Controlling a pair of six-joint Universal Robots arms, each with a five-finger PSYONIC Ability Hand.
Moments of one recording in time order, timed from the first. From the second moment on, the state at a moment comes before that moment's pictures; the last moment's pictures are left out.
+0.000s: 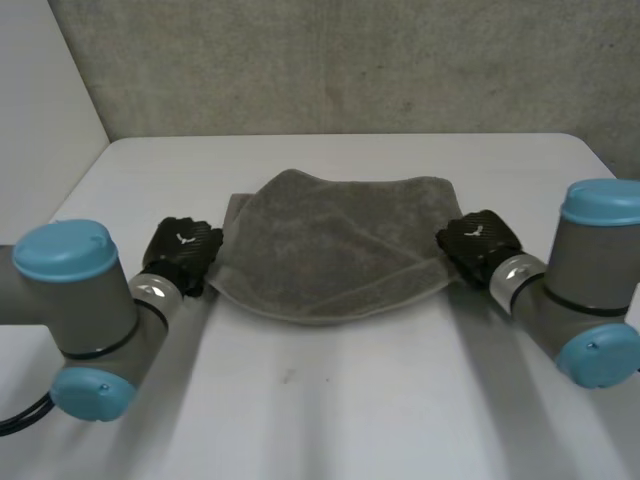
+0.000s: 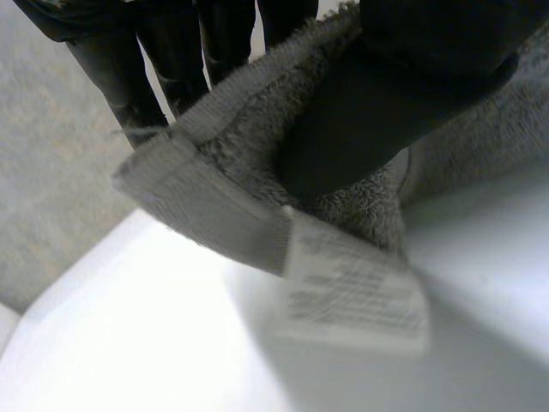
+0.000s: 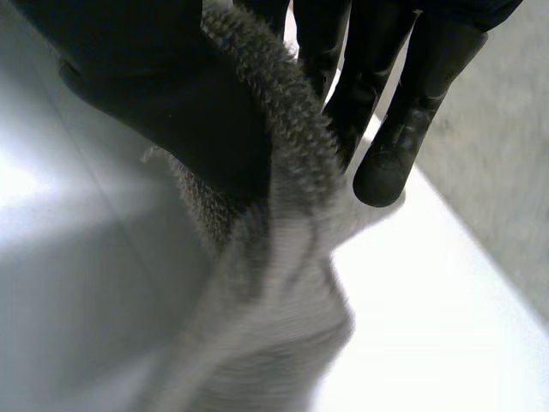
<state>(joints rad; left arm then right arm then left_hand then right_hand) 4.34 -2.08 -1.65 3.50 -1.56 3.57 1.89 -0.99 1.46 -0.11 1.41 2.57 1.19 1.22 1.22 1.22 1.04 1.19 1.22 1.25 1.25 1.00</state>
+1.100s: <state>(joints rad) 4.38 -1.90 -1.72 3.40 -1.56 3.55 1.55 -1.12 1.81 -0.22 1.25 2.59 1.19 1.22 1.22 1.22 1.04 0.51 0.53 0.51 0.51 0.34</state>
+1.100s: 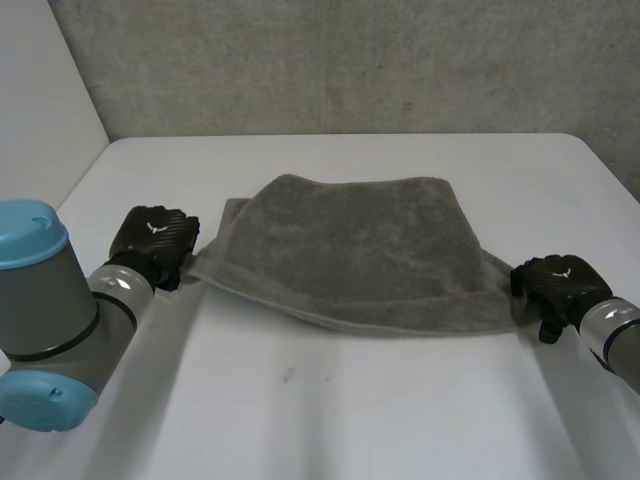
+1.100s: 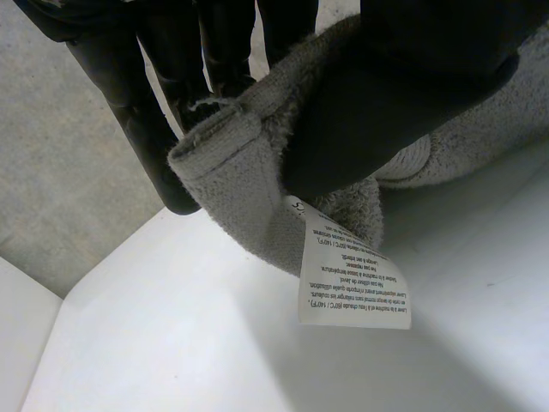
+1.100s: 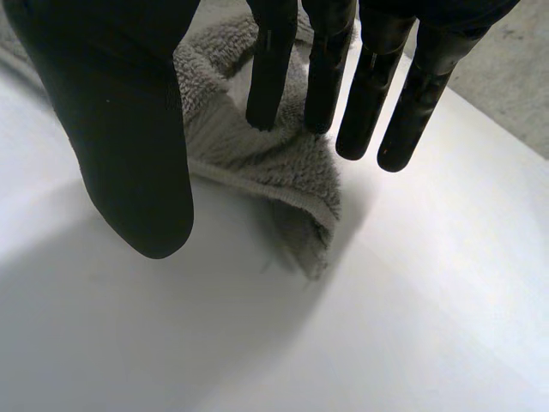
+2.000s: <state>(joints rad) 4.39 -1.65 -1.51 3.04 -1.56 3.54 1.54 -1.48 1.31 0.26 1.26 2.60 1.19 1.22 1.22 1.22 1.04 1.14 1.33 1.35 1.35 1.04</state>
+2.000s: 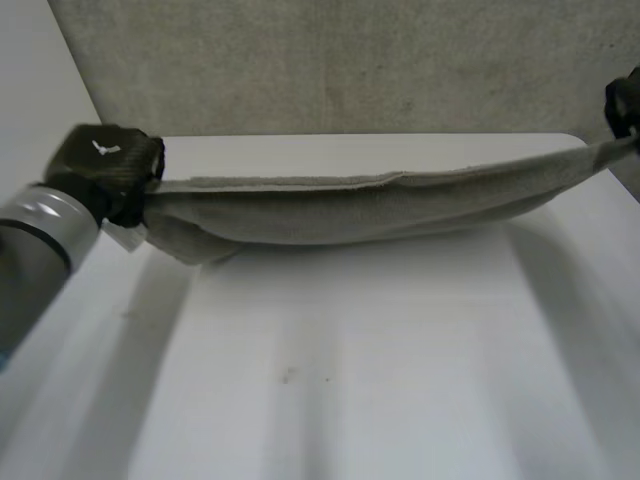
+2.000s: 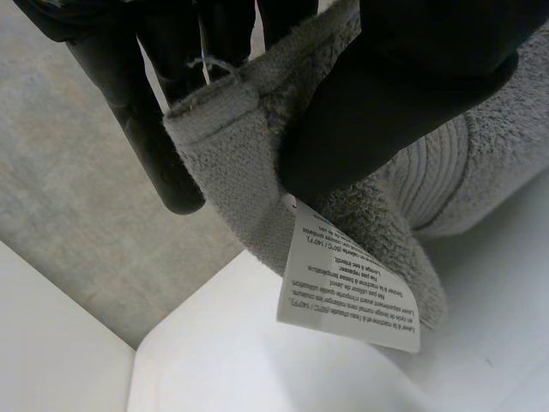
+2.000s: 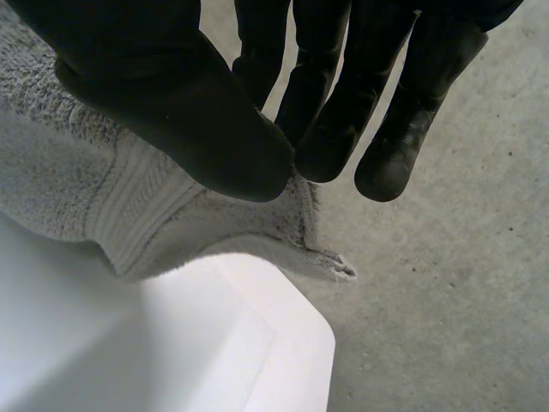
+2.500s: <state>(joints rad) 4.43 -2.11 -1.15 2.90 -1.57 3.68 1.71 -1.05 1.03 0.39 1.41 2.41 1.19 1.22 1.22 1.22 1.04 1.16 1.33 1.35 1.35 1.05</state>
